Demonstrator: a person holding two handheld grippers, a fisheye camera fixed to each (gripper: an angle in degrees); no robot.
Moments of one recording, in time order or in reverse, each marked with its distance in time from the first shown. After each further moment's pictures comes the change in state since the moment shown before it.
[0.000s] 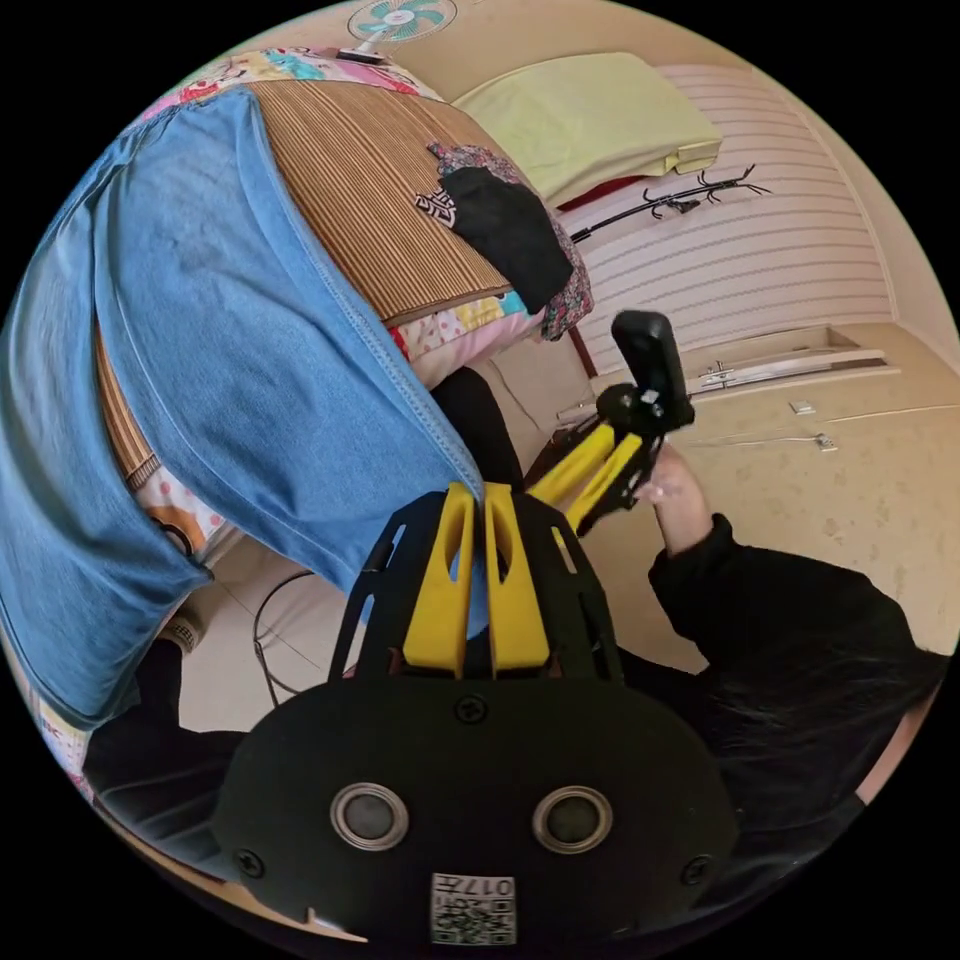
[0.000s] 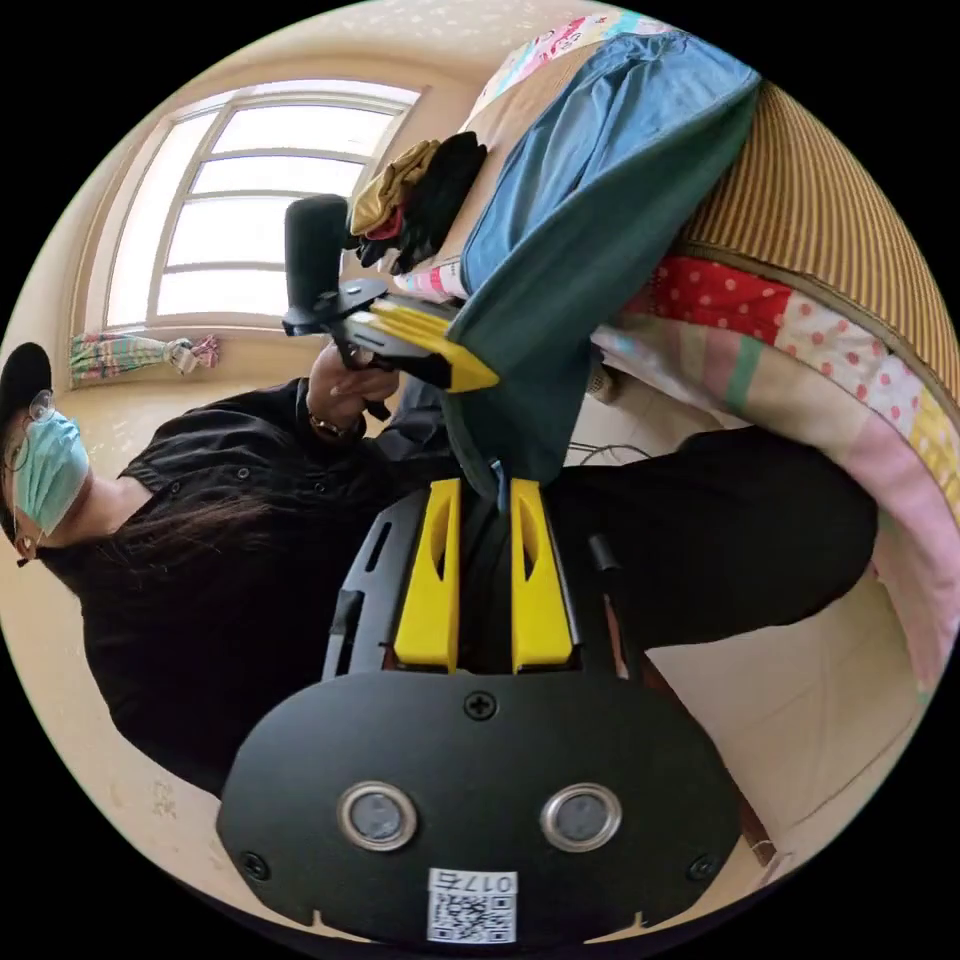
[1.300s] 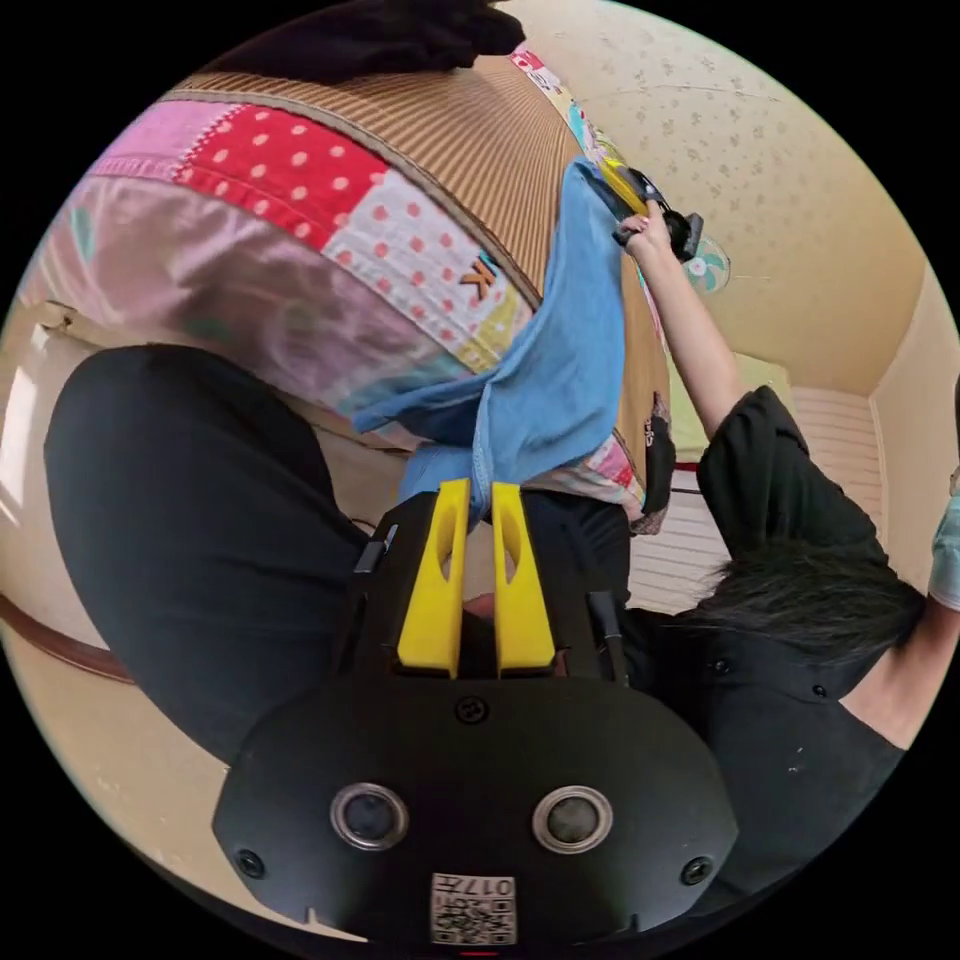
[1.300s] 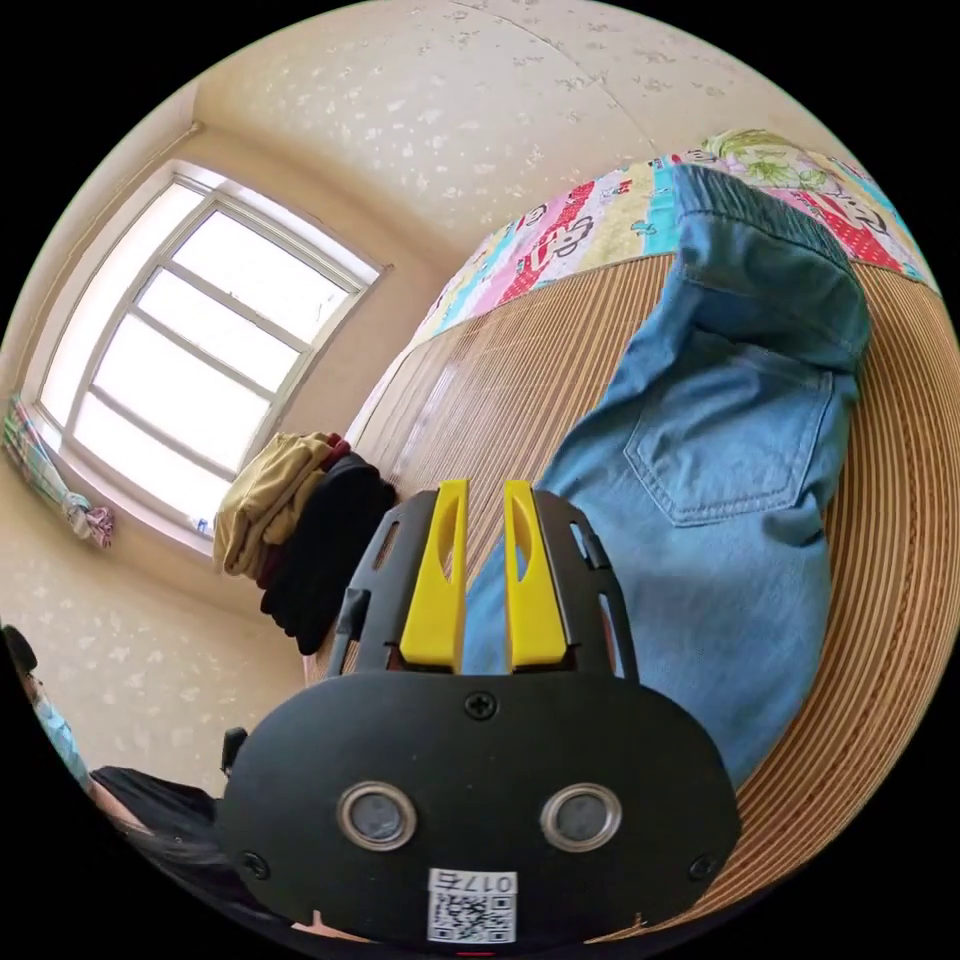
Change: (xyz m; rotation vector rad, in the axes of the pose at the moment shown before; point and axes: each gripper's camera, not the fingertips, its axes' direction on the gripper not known) left arm -0.249 0.249 -0.209 0.568 -0.008 -0.681; right arm -0.035 -0.587 0.079 0.551 0.173 -0.158
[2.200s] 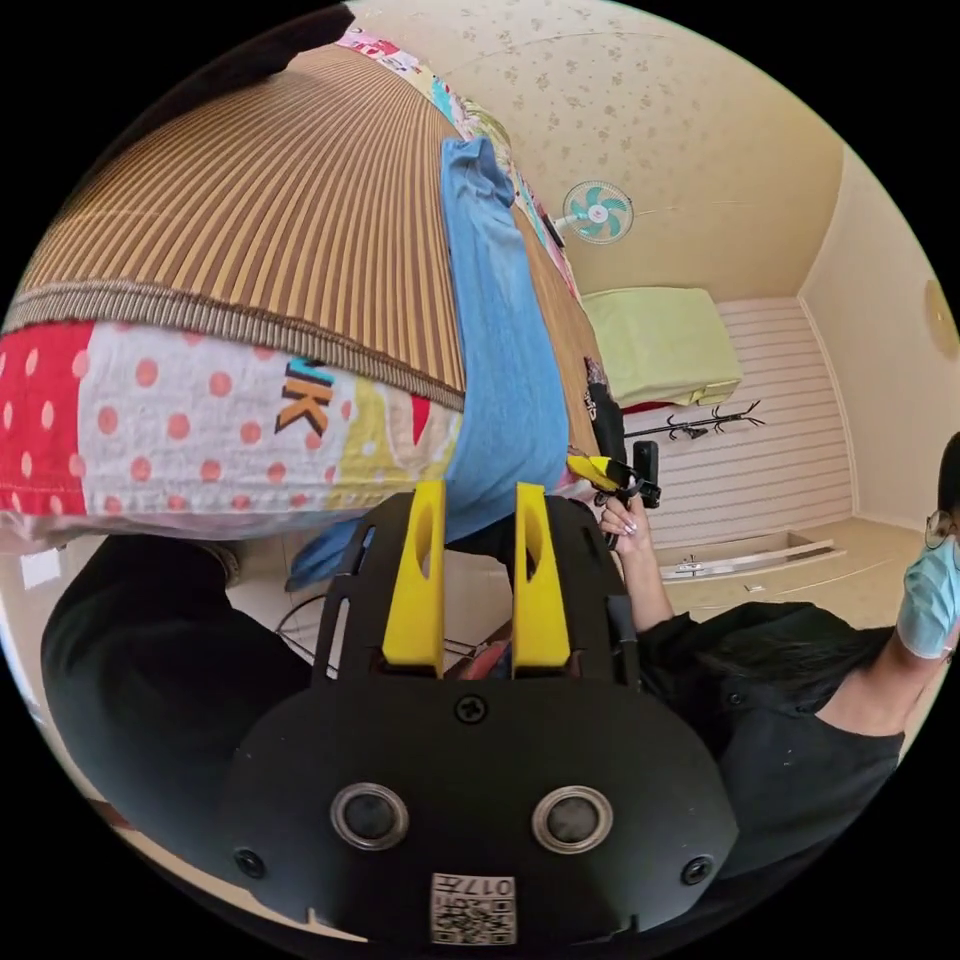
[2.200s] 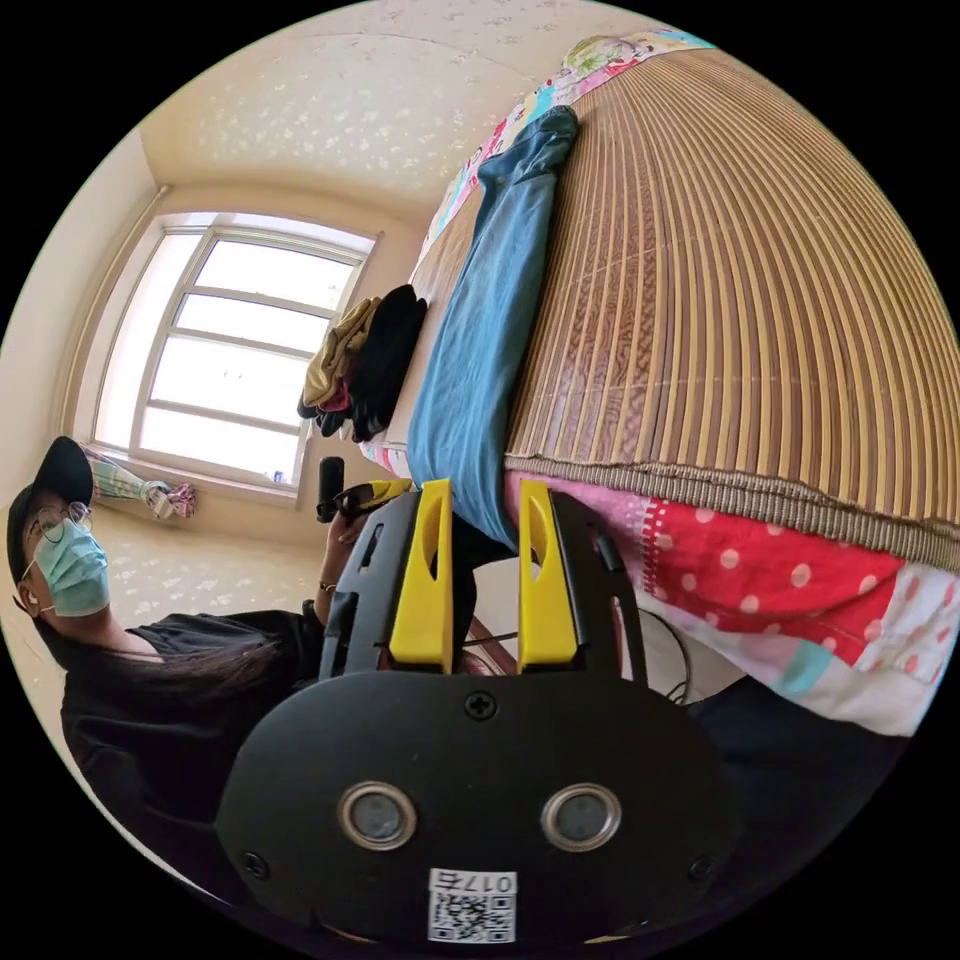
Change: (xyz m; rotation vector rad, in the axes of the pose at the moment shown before) left arm 0.103 -0.076 0.083 -0.046 0.195 0.323; right arm 0.035 0.364 -0.218 -0.086 -0.147 0.270
